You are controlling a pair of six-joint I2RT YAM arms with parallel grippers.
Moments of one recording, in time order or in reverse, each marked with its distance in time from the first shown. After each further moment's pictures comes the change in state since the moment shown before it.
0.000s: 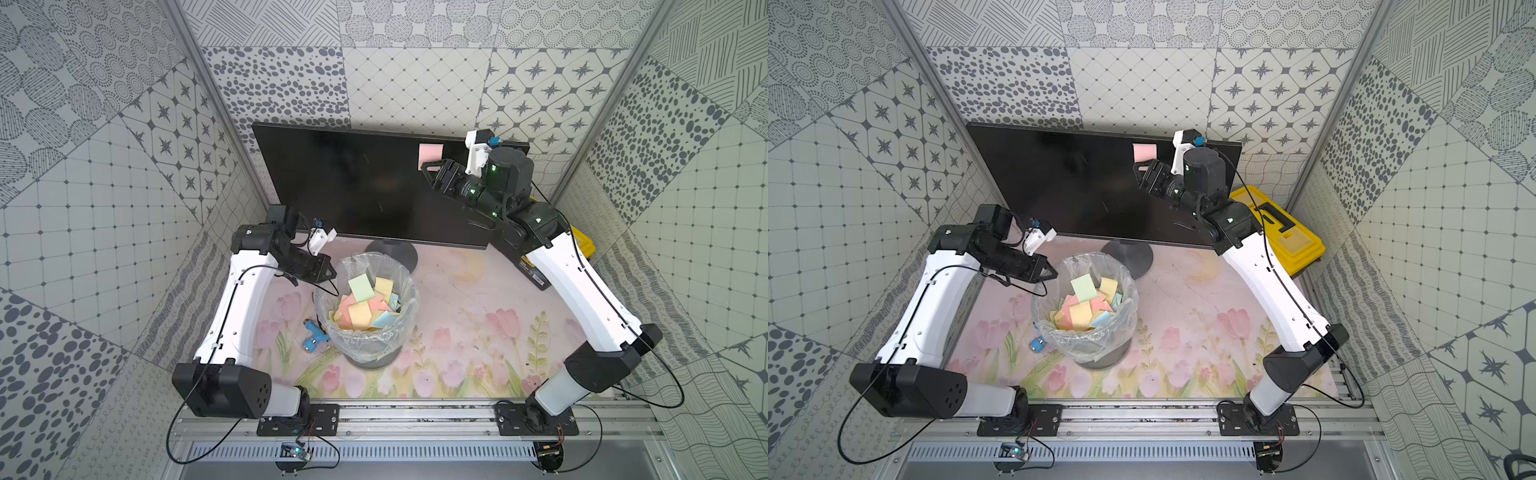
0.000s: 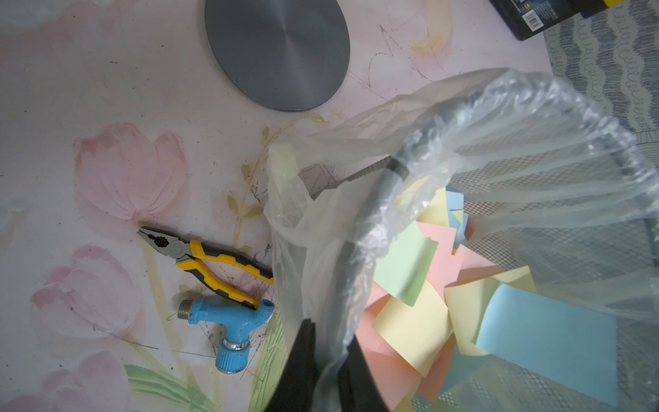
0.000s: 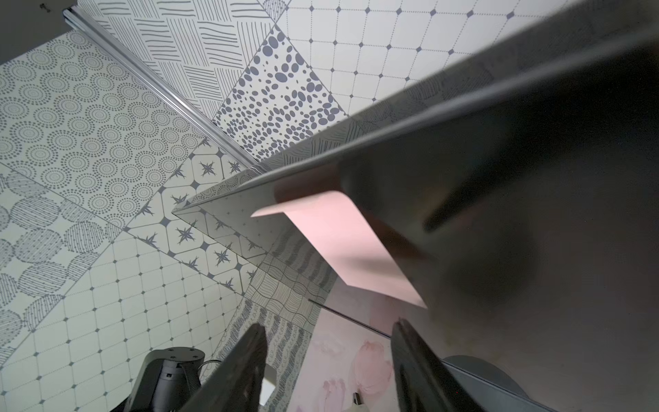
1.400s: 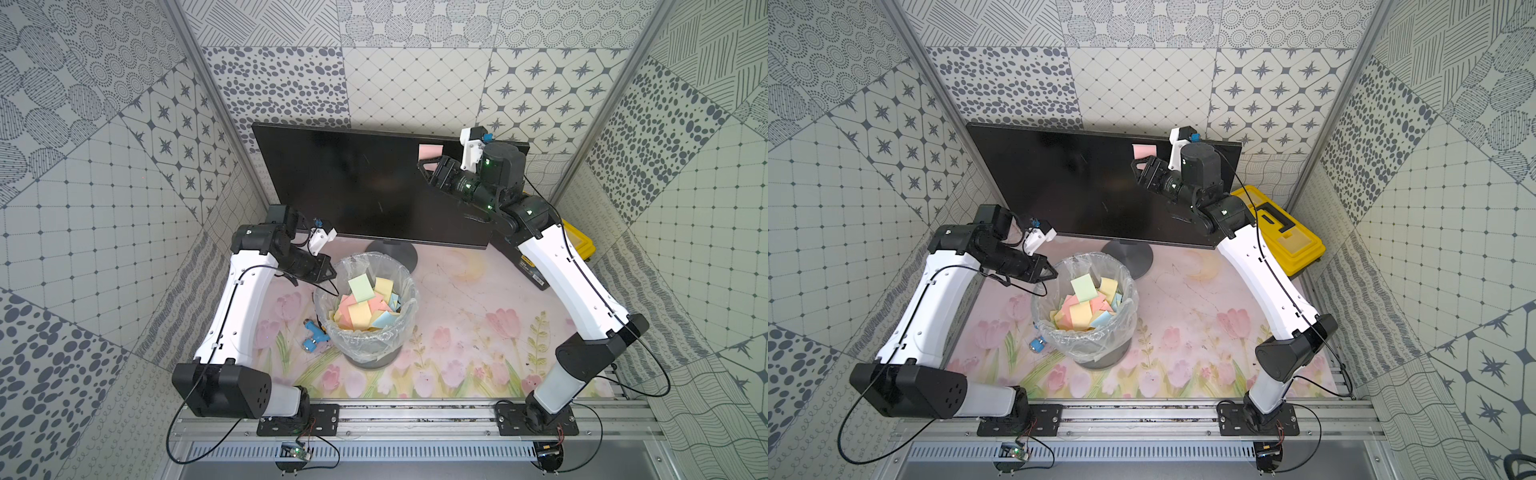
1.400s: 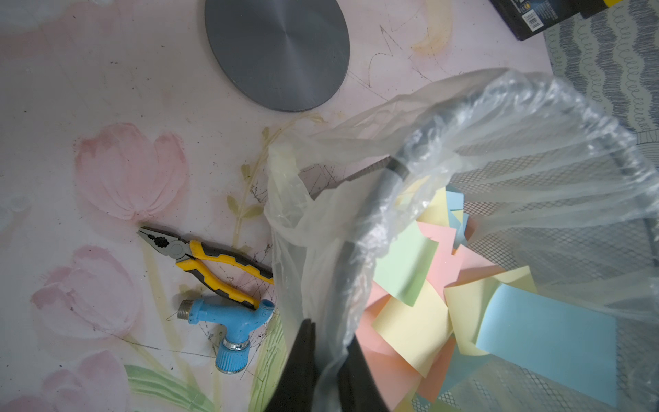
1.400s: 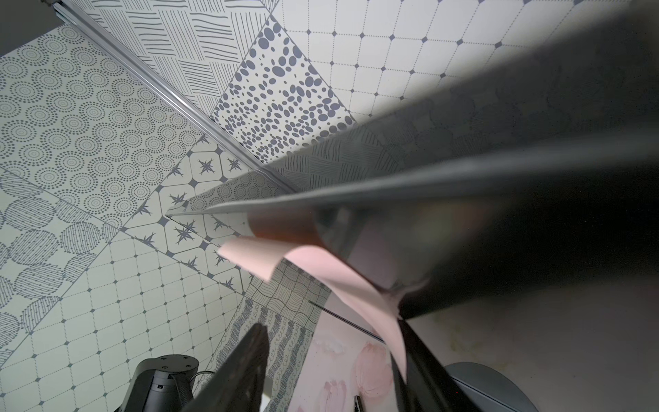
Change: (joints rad) left arm 0.000 0.000 0.000 0.001 0.000 0.000; right arm -0.029 0.072 0.060 0.006 -0.052 -0.004
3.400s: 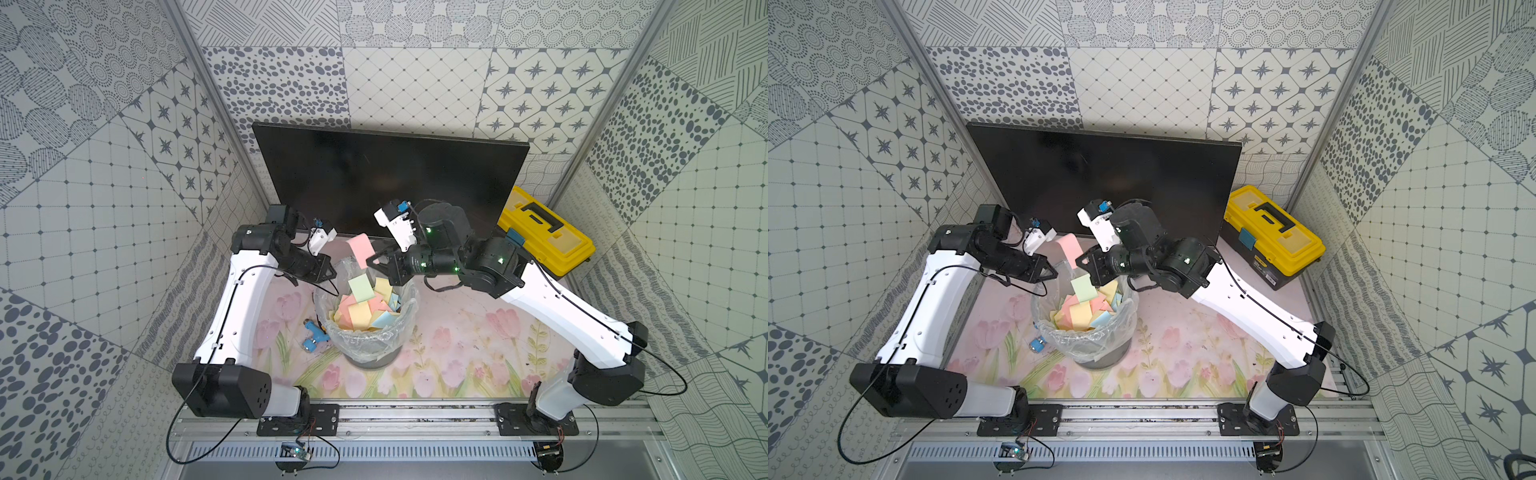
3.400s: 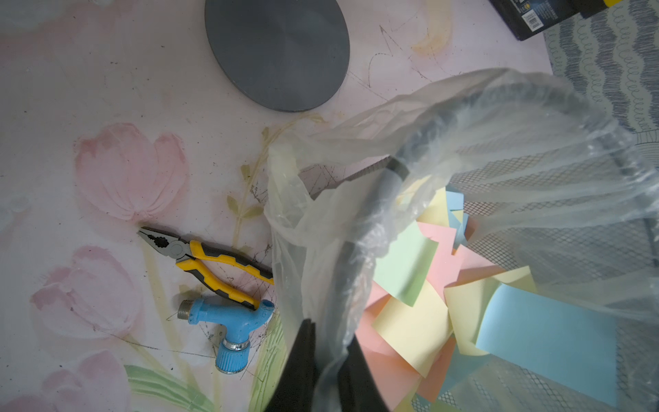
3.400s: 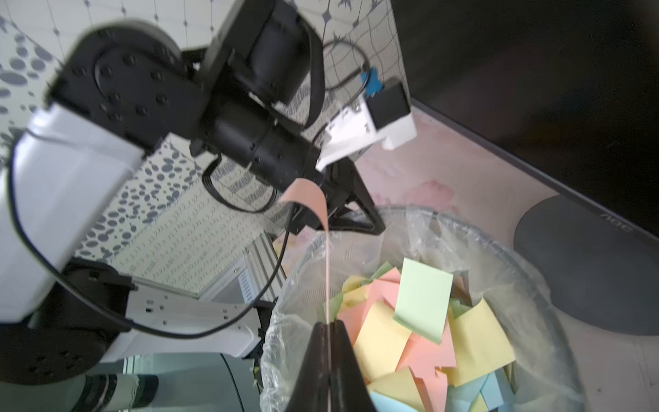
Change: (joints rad) left arm 0.000 0.000 0.000 0.000 0.000 0.000; right arm 0.464 -0.093 -0.185 -0.282 -0.112 -0.342
